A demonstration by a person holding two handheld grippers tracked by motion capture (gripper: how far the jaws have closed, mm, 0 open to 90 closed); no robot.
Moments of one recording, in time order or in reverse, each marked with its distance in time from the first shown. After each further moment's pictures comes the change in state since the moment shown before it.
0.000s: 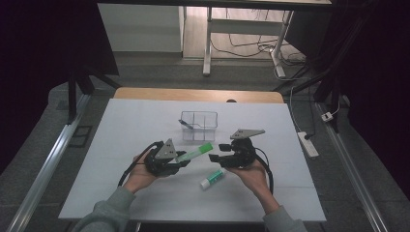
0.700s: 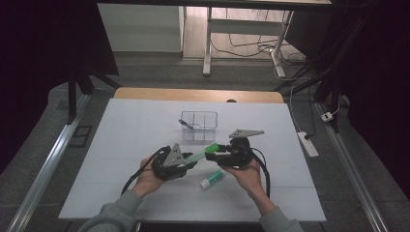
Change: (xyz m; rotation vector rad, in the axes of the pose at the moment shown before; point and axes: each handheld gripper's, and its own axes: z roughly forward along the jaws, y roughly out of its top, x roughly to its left) left arm -0.020 0.004 0.016 -0.042 0.058 0.046; right arm 0.002 -0.001 0.009 -0.050 0.054 0.094
